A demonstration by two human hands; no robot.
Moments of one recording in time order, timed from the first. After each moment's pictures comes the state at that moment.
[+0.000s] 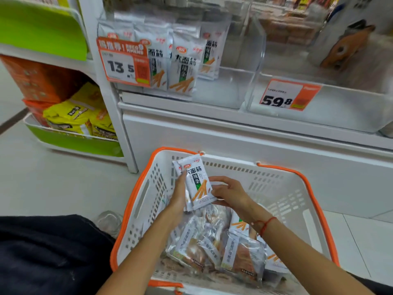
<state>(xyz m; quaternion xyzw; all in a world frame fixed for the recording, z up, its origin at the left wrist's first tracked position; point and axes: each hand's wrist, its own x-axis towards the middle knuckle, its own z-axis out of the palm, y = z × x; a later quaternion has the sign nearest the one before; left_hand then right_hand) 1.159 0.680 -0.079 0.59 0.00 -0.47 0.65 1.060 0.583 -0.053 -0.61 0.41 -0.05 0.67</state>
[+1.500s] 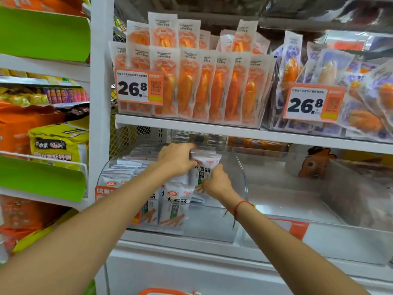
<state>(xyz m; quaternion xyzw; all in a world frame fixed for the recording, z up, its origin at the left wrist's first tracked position) 1.337 0.548 0.220 0.84 -0.50 0.10 0.20 1.239 0.468 0.173 -0.85 0.39 -0.20 0.30</state>
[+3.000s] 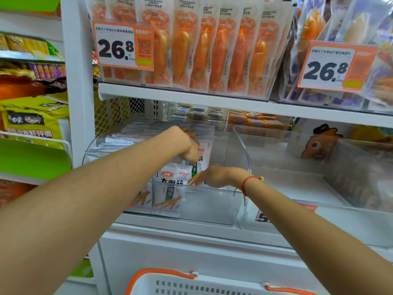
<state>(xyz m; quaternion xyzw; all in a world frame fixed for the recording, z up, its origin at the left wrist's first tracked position) 1.337 0.505 0.217 0.81 -0.51 0.03 -0.27 1.247 0.438 0.157 -0.92 0.31 0.14 0.20</state>
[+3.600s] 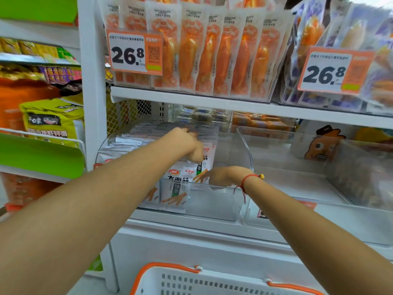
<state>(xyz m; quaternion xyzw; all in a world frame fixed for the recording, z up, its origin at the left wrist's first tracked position) 1.344 0.510 0.213 0.82 -0.53 0.03 -0.23 1.240 0.451 0.165 -0.94 0.28 0.19 0.09</state>
